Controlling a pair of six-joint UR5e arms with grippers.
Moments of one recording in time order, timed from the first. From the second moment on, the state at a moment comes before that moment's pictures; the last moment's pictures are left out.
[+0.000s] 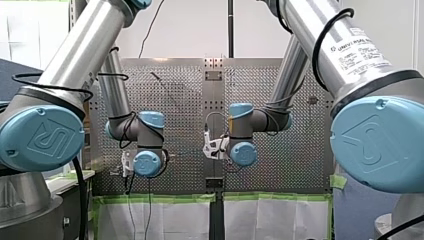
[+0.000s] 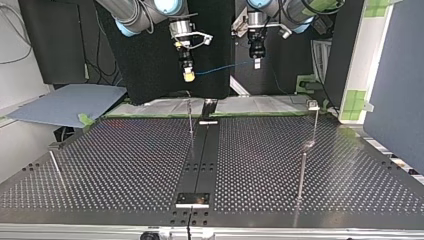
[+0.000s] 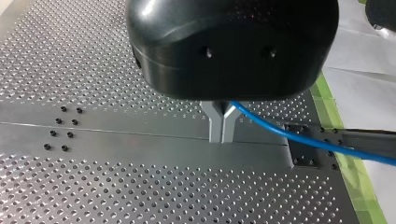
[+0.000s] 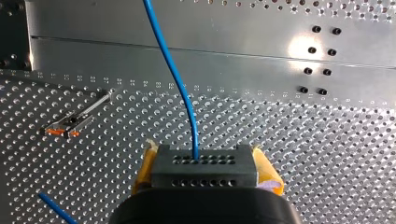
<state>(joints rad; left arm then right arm) -0.54 -2.05 -2.39 -1.94 -2.15 -1.62 2.37 -1.00 2.02 -1.04 1.83 1.47</state>
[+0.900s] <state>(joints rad) -0.54 -2.05 -2.39 -1.94 -2.15 -1.62 2.36 -0.88 1.99 -0.88 1.85 1.46</state>
